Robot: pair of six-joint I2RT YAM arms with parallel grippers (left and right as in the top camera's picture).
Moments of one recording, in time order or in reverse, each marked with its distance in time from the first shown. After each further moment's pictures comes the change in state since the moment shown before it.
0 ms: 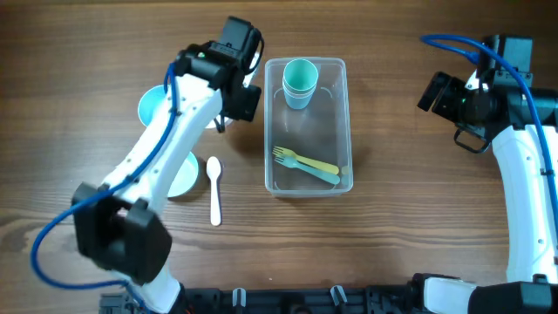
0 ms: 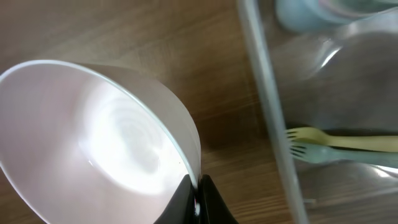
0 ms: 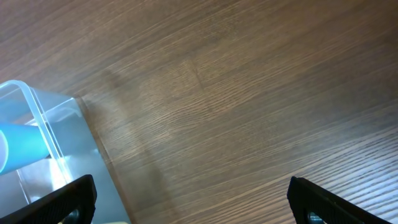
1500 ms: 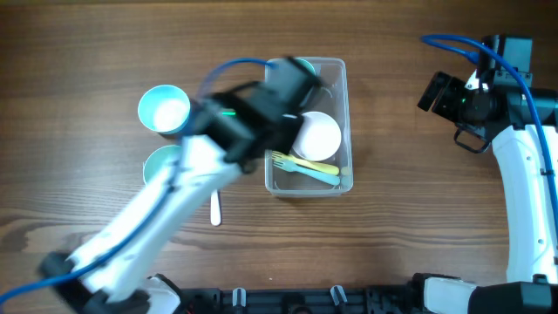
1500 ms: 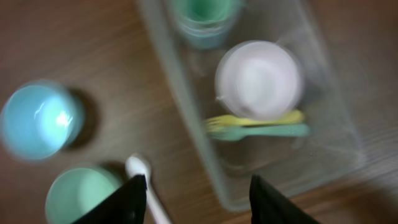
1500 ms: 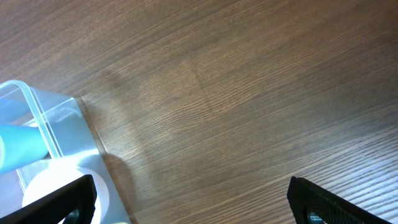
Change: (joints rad) left arm -0.294 -0.245 0.013 -0.073 -0.088 -0.162; right arm -0.001 0.000 0.000 0.001 0.000 0.000
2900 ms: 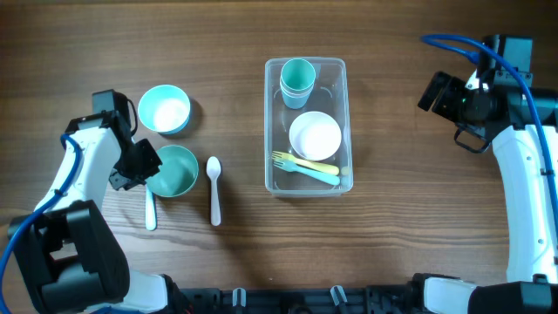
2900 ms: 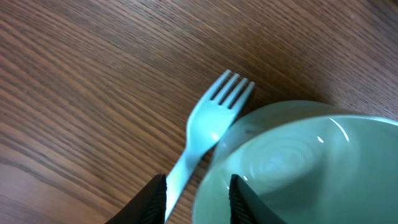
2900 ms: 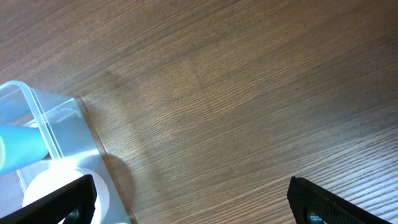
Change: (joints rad) left arm 0.921 0.073 -0.650 0.271 0.123 -0.128; right arm 0.000 0.000 0.000 0.001 0.000 0.000
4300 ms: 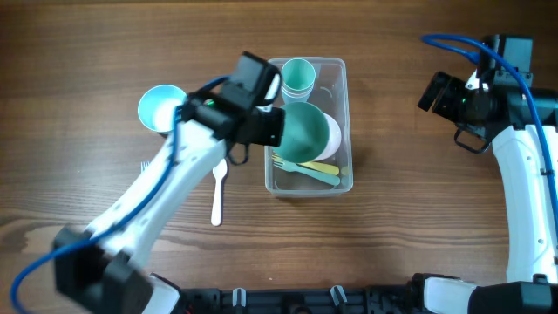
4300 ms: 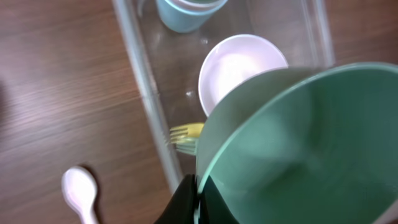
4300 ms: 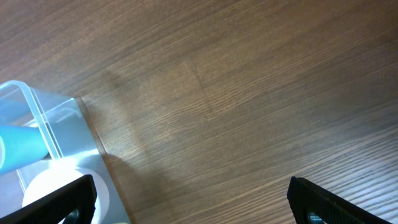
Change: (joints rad) left arm -0.753 -0.051 0.379 0.015 0.165 0.054; right arm 0.000 0.000 0.000 -0.002 0.000 0.000
